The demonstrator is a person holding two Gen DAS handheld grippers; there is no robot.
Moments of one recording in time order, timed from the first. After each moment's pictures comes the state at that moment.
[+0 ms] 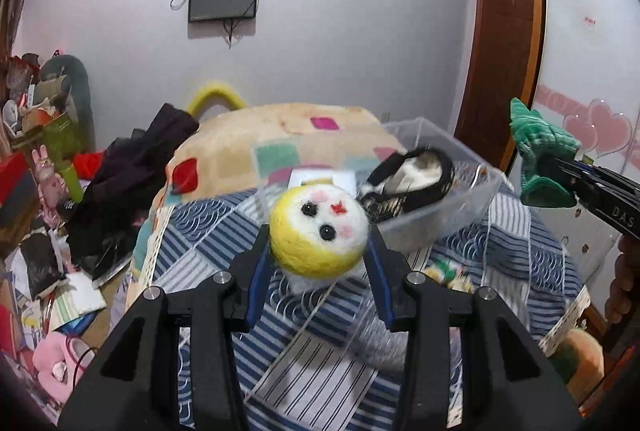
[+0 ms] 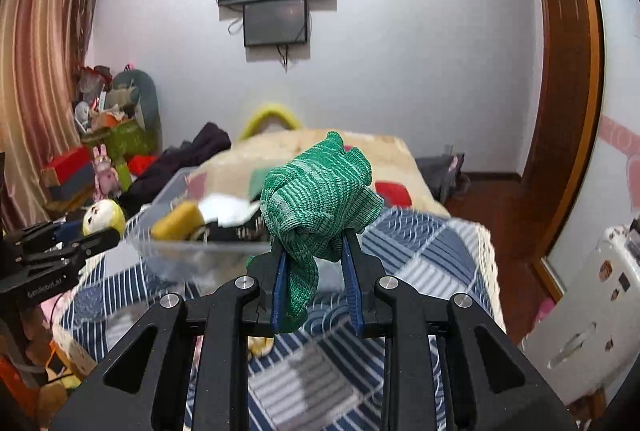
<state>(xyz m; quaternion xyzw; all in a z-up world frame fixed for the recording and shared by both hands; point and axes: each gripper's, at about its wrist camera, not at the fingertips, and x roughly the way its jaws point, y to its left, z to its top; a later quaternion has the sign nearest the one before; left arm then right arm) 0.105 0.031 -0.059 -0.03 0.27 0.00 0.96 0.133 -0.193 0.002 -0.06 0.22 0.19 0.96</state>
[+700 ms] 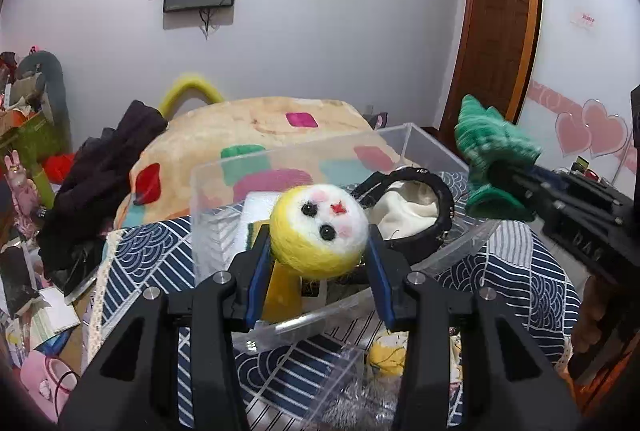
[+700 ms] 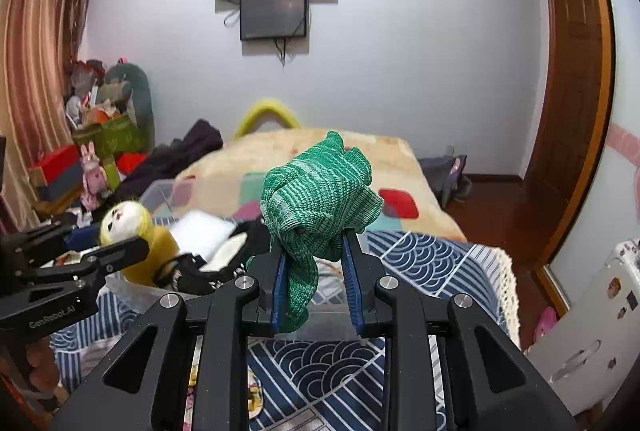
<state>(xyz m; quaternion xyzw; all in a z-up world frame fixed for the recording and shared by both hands) 0.172 0.007 -0.055 -0.04 0.28 -0.04 0.96 0.182 -0.165 -0.017 -0.07 0.23 0.18 0.95</state>
